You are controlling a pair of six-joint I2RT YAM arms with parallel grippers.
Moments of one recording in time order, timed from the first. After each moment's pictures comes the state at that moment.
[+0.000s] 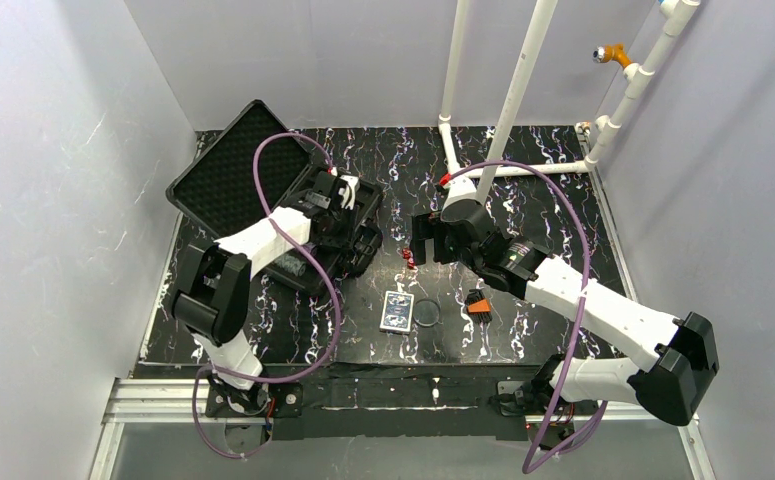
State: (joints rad) left arm -0.46 1.72 1.17 -0.46 0.02 -0.18; right arm 0.87 1.20 1.02 -0.42 0.30 0.43
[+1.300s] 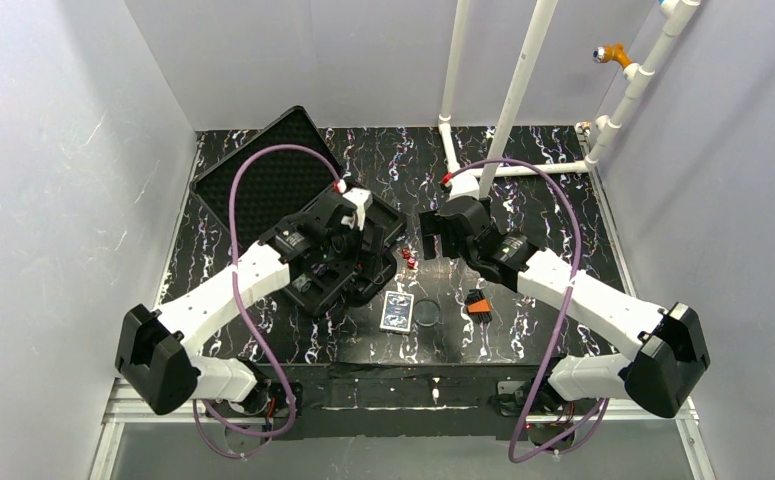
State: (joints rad) left arm -0.69 1.33 1.11 -0.66 -0.01 -0.34; right arm 0.82 1.26 1.00 -0.43 0.43 0.36
